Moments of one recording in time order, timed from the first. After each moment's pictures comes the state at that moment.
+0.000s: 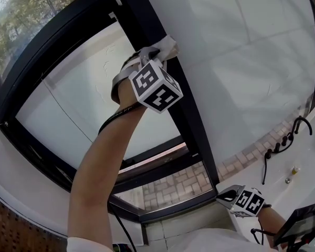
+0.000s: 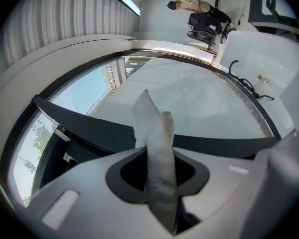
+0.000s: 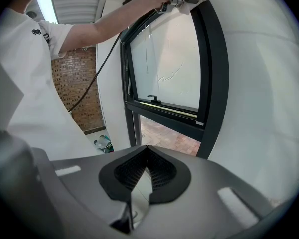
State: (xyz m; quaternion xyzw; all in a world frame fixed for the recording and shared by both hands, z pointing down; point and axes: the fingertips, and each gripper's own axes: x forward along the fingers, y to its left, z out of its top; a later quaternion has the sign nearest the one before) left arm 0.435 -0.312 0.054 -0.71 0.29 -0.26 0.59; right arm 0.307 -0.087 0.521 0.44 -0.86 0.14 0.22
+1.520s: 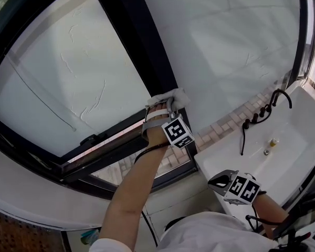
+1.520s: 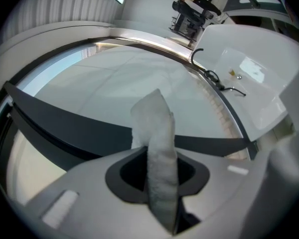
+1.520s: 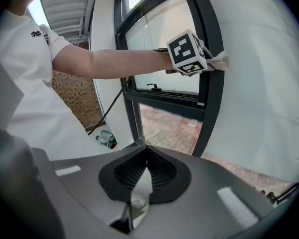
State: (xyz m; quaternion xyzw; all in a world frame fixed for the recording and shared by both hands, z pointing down) left arm 0.438 -0.313 0.422 -0.72 0.22 -0.36 0.55; right arm 0.296 -0.029 0.548 0.45 -0.83 0.20 0.25
